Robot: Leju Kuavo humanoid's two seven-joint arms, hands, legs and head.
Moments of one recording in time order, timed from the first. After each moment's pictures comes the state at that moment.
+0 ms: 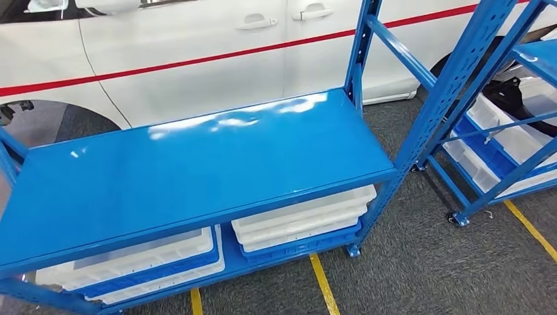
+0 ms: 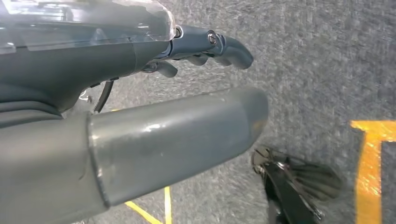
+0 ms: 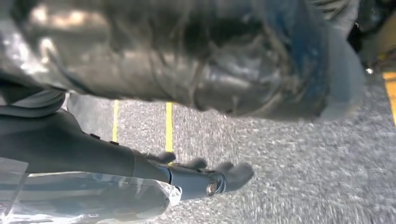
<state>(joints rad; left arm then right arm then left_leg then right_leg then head) -0.04 -0.13 1.28 -0.22 -1.21 0.01 -0.34 -0.02 0.21 -0.80 -0.19 0.88 -0.12 0.14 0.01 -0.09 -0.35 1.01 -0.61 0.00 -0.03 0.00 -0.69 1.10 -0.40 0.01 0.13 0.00</state>
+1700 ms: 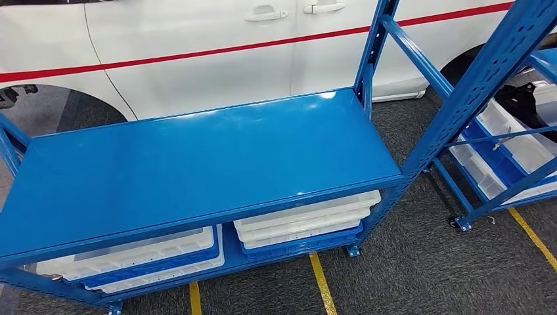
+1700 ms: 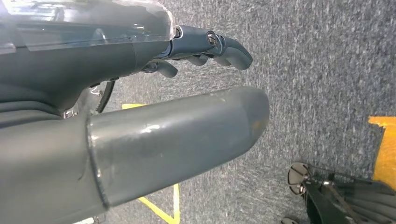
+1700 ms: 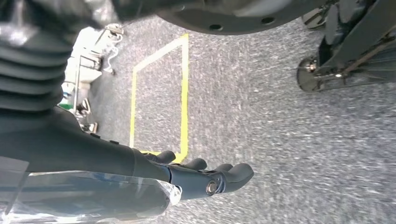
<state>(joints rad) -0.05 -0.13 1.28 -0.22 -1.23 0.02 -0.33 -0.03 0.21 -0.82 -0.19 0.93 -0.14 0.17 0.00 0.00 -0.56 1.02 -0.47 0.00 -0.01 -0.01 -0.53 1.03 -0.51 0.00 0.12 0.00</state>
